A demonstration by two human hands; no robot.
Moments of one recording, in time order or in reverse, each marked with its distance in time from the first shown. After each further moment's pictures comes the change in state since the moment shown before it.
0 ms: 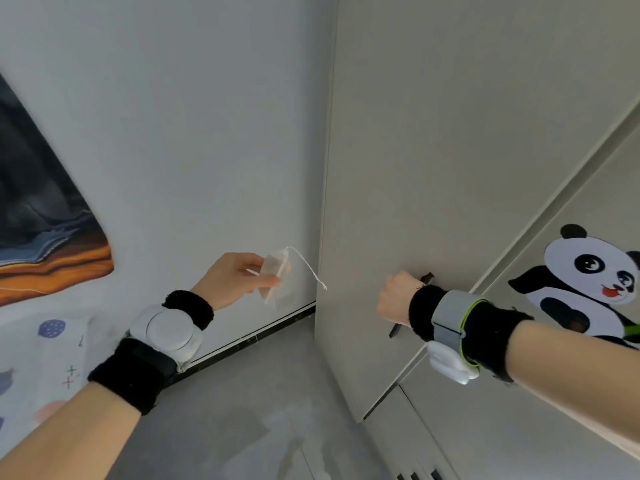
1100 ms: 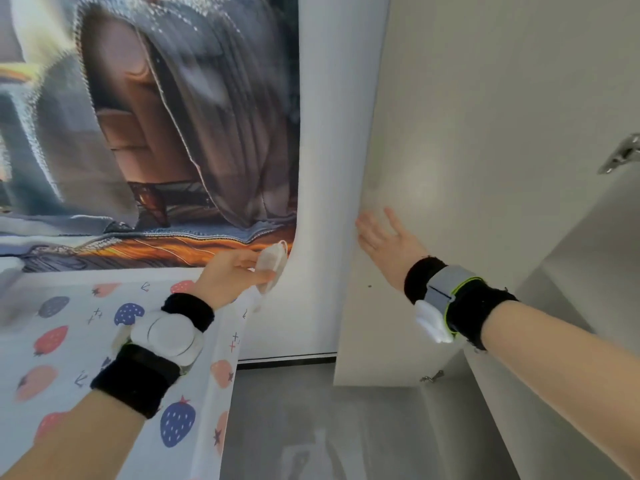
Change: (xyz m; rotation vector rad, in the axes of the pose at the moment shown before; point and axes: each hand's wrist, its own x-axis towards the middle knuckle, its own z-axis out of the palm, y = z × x) left_hand -0.114 -0.122 -0.248 0.007 0.524 -0.155; right_hand 0.161 -0.069 -0.291 -0.429 0.526 0.085
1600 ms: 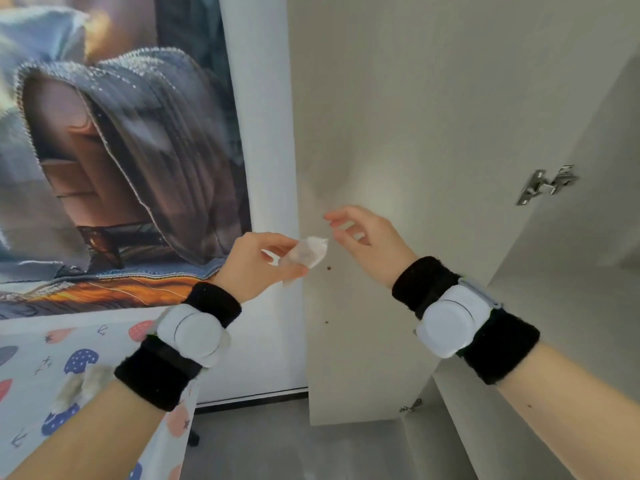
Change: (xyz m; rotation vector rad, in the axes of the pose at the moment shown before) left_hand 0.027 0.137 0.078 0.099 0.011 0.347; right_hand -0.060 0.085 -0.003 1.791 0.579 0.270
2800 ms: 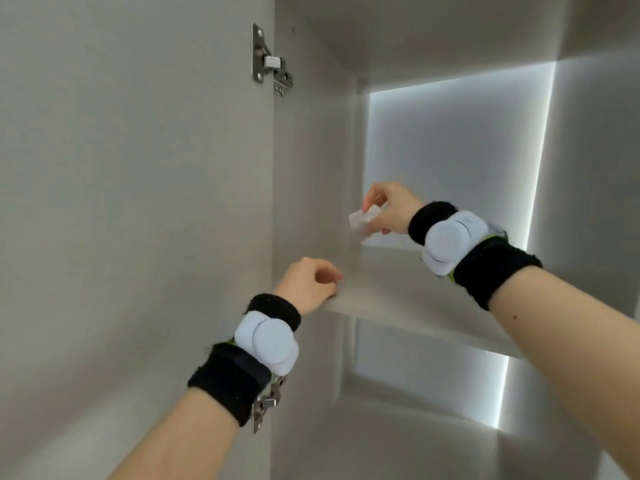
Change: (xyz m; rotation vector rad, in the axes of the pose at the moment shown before) left_hand 0.245 0.366 0.202 -0.269 -0.515 0.778; right_hand -0.025 -0.047 -0.447 -0.662 0.837 0.568
